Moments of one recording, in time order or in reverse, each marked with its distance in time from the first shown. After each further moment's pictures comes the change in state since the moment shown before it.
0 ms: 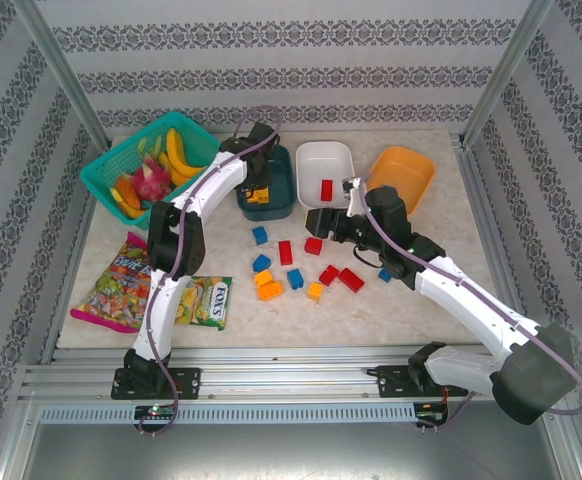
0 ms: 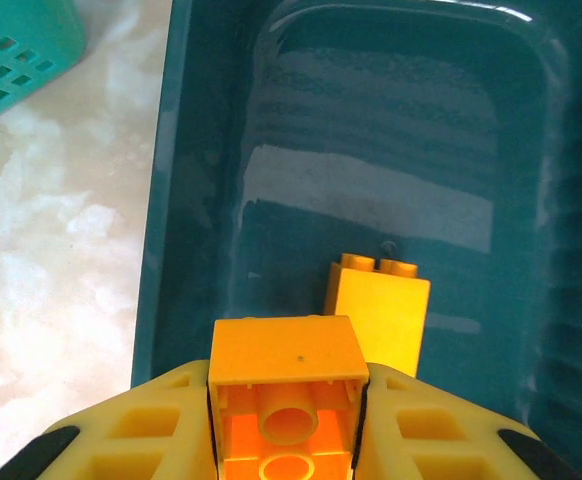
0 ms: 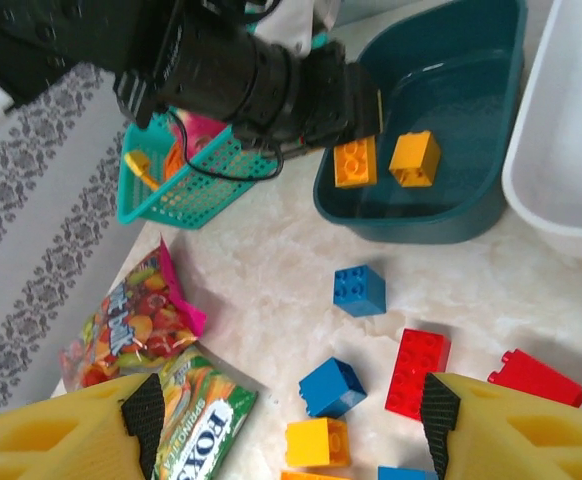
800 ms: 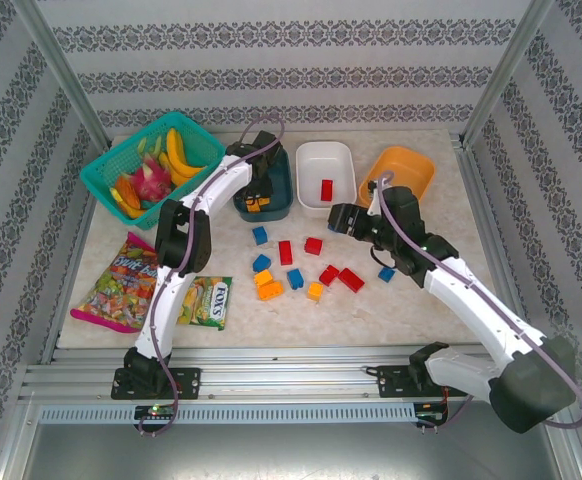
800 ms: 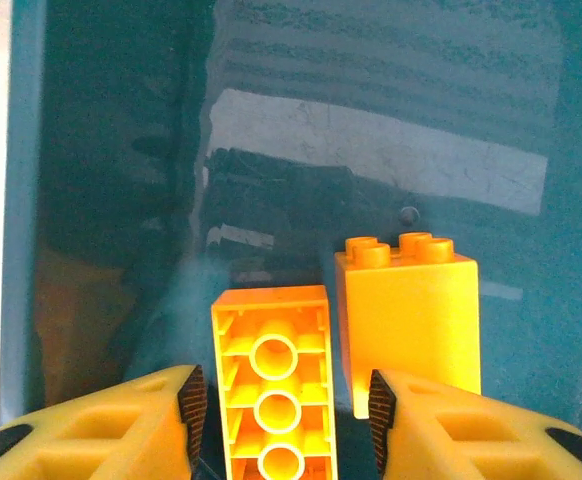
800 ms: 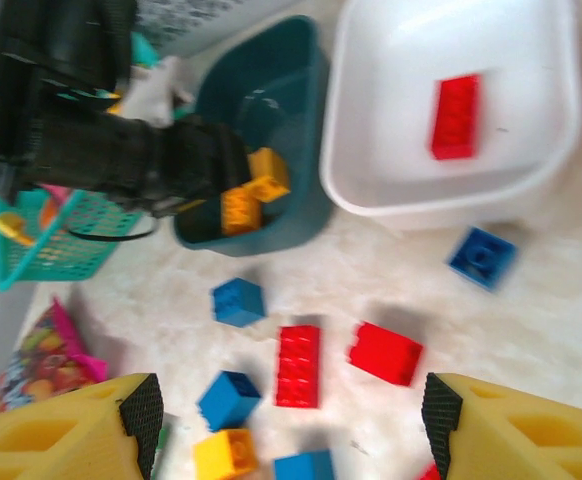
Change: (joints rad) left arm 0.000 0.087 0.045 -0.054 0.041 0.000; right arm -0.105 -0.053 -0.002 -0.208 0.145 0.041
